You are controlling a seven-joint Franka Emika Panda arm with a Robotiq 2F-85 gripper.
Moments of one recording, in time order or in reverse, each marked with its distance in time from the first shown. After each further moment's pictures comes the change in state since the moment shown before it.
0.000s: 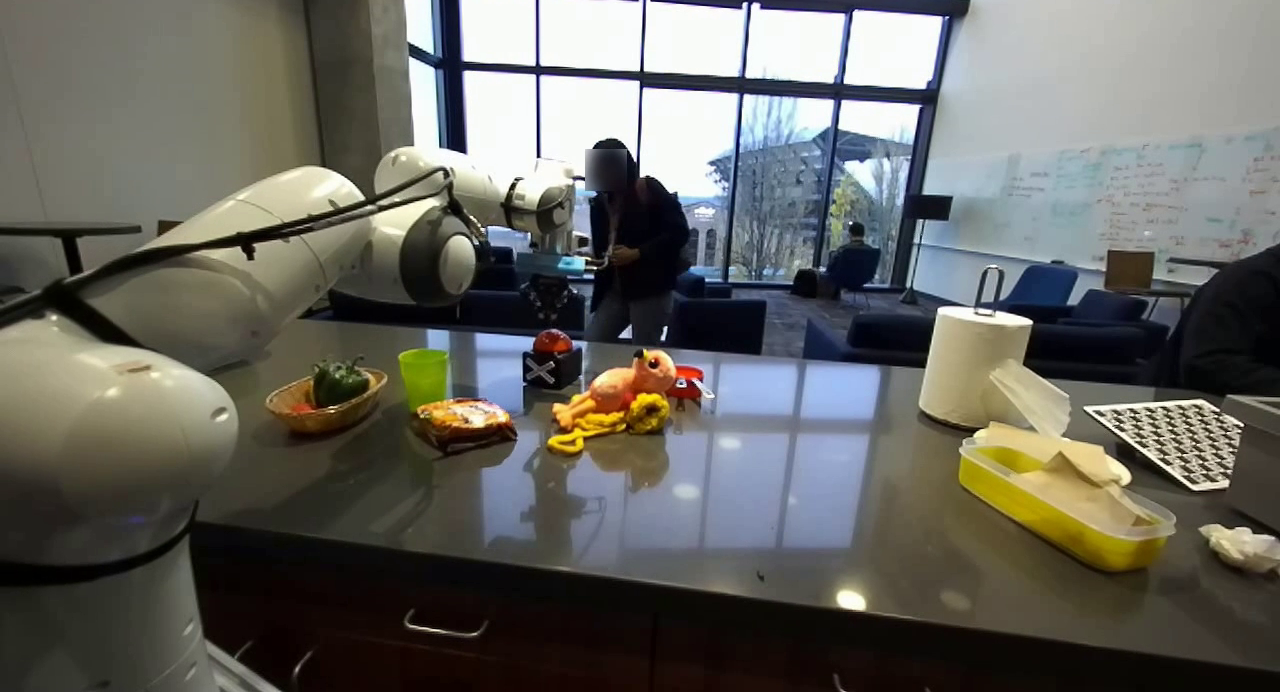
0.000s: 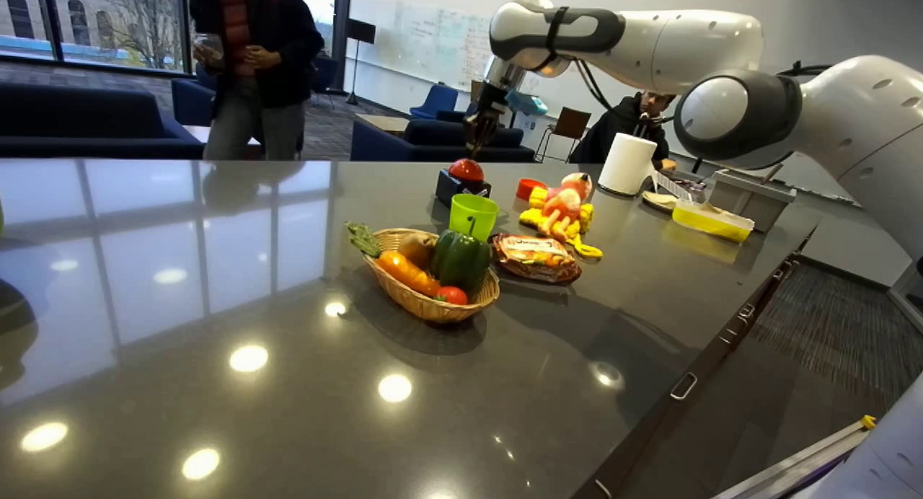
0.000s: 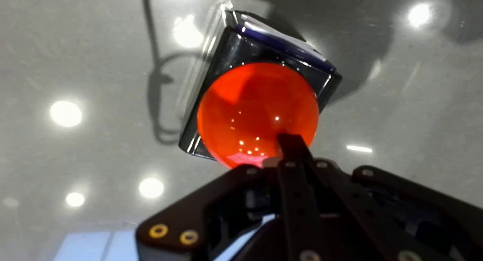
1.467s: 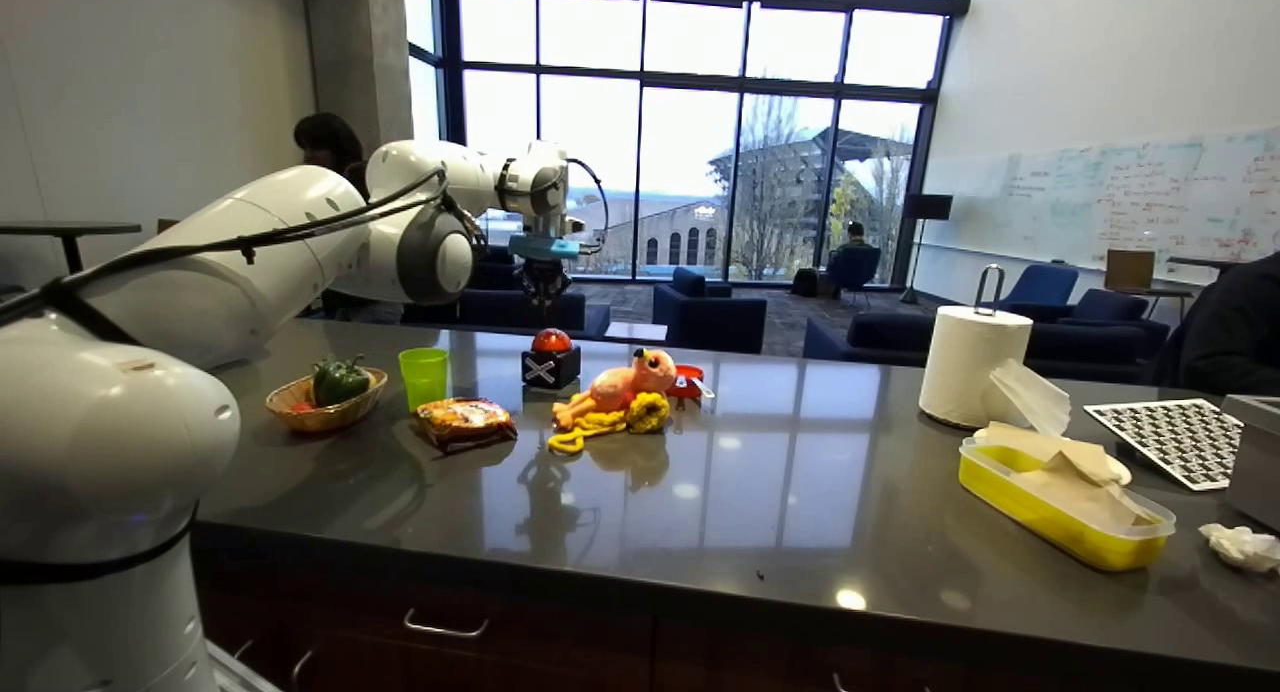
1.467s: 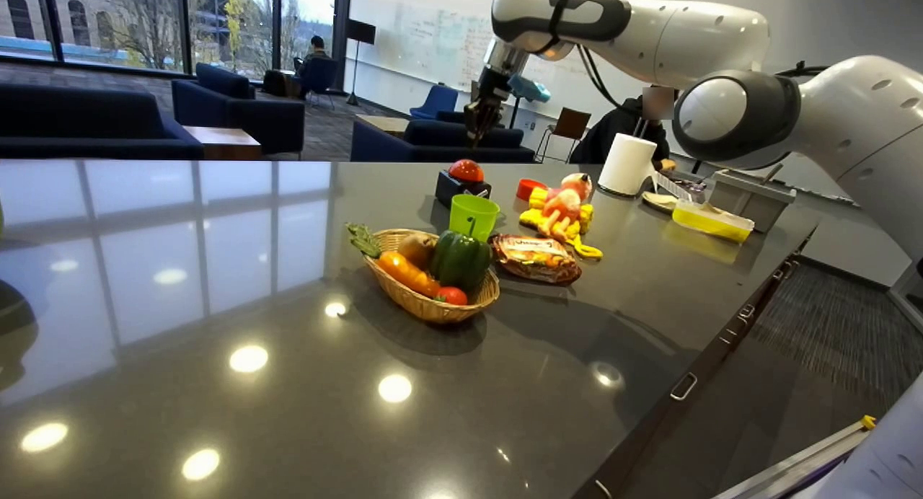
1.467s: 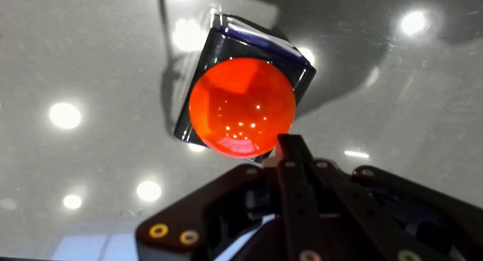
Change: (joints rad) arm 0.017 -0.001 -0.007 0.081 -0.002 -0.097 0.007
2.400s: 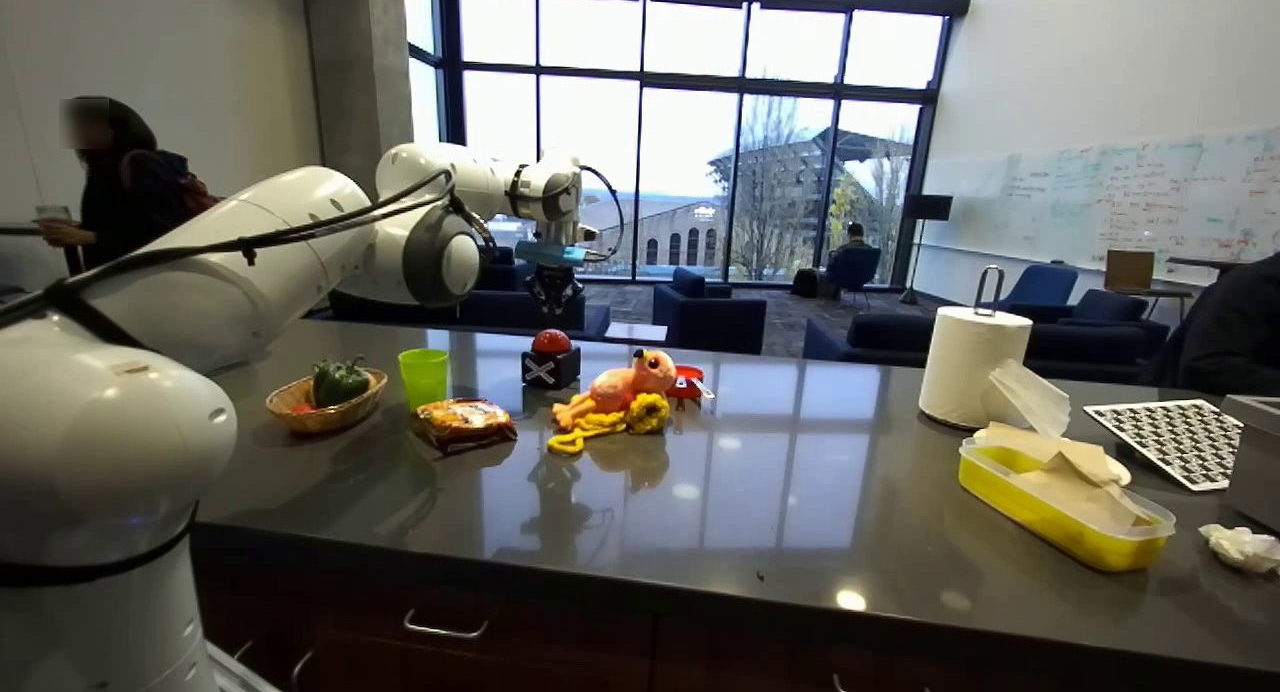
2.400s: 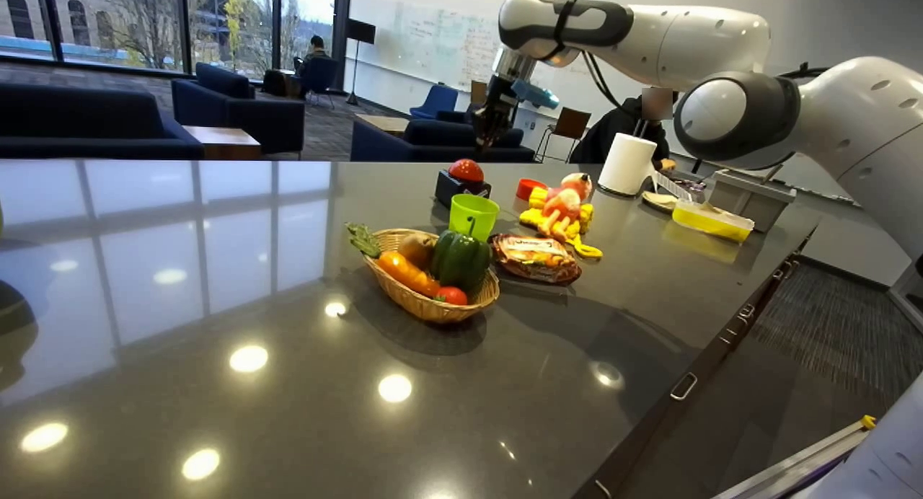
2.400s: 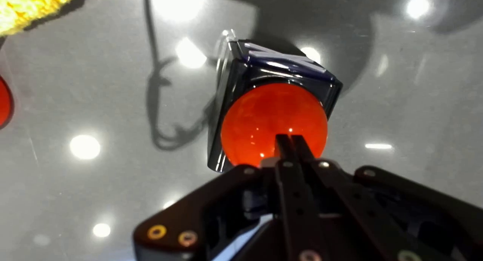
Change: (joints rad) arm -0.033 0.000 -0.003 -0.023 0.000 -0.012 0.113
